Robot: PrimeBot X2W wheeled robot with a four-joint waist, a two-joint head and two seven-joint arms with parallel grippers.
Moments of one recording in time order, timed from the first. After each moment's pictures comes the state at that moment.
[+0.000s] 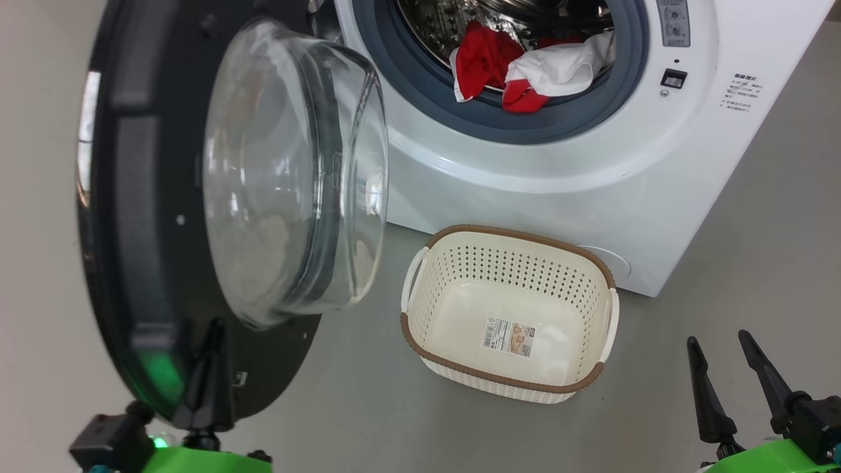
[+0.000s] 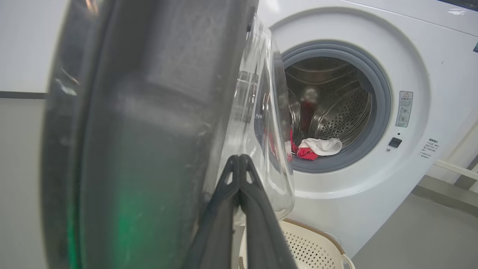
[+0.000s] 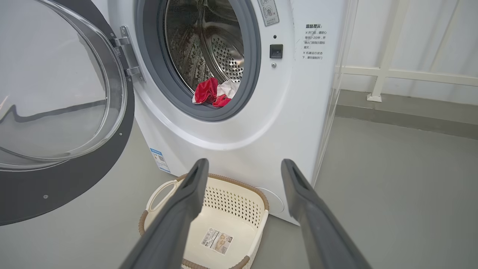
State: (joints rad) left arm -0.06 0.04 -0.04 0.10 -0.40 -0.03 -0.26; right arm 0.10 -0.09 -0.12 0.14 0.22 0.12 -0.25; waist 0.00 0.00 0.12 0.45
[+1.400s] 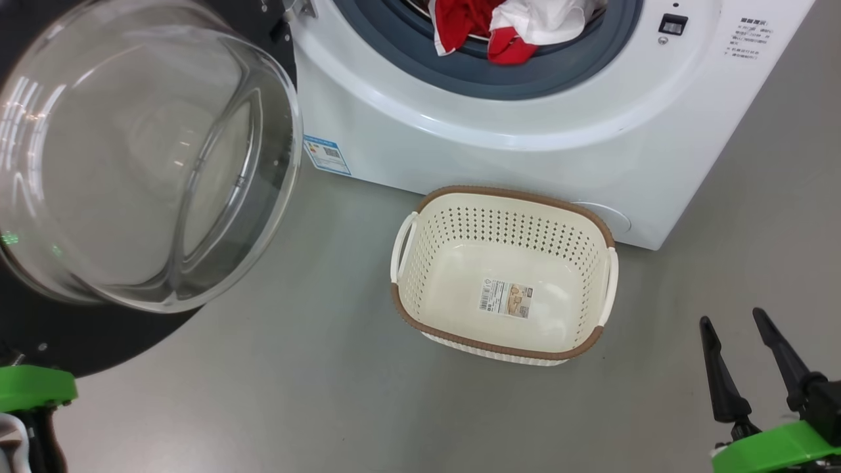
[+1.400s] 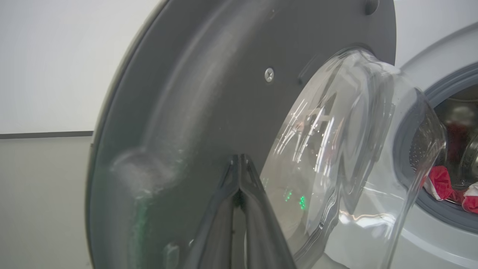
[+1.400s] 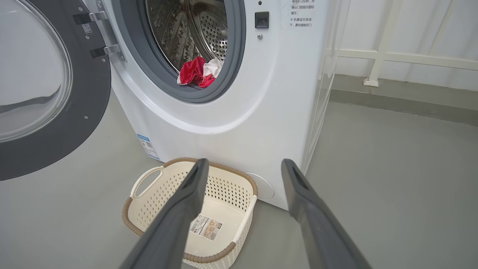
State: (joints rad) left arm -0.38 0.06 0.52 0.40 -0.18 -0.13 -0.26; right arm 0.07 -0.14 -0.11 0.13 0.22 0.12 -0.25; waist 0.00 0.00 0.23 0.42
